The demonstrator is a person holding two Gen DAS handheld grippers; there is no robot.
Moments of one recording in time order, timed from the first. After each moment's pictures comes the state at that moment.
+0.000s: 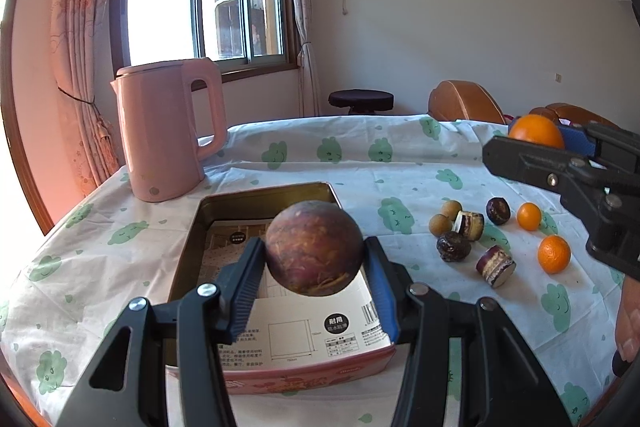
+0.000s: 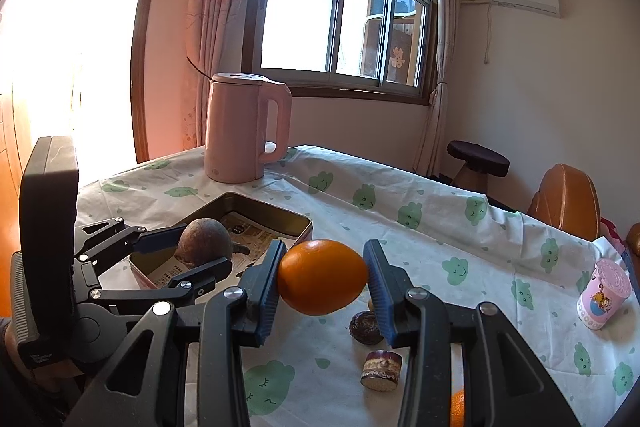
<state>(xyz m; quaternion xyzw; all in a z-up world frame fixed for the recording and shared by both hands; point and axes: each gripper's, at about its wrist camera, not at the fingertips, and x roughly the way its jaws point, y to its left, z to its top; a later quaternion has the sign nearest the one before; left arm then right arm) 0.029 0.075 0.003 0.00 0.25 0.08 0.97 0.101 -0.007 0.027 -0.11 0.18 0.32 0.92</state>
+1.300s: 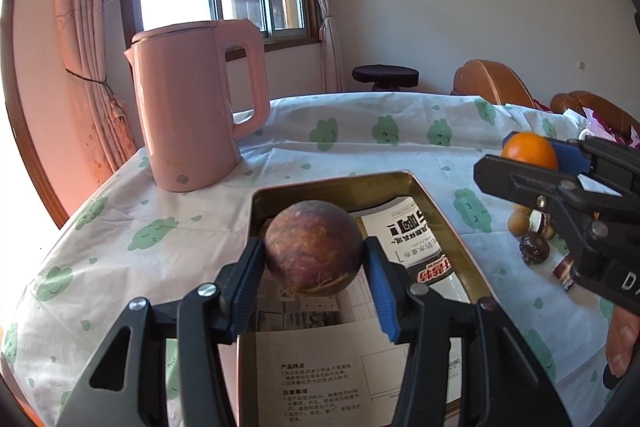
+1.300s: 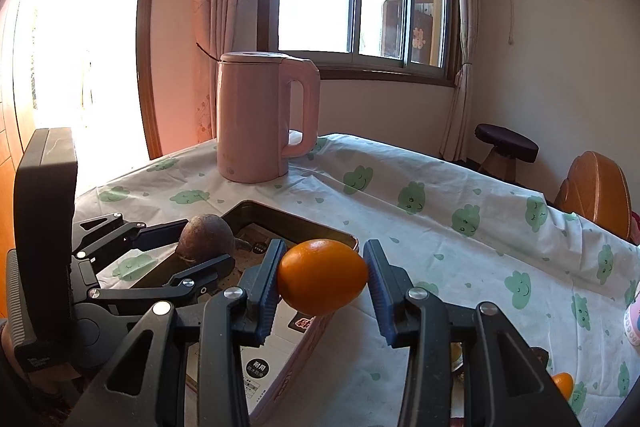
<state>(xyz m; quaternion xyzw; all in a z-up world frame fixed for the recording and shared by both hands) 0.071 0.138 -0.010 0.00 0.30 0.11 0.95 0.153 0.063 0.005 -0.09 0.23 0.35 0.90</state>
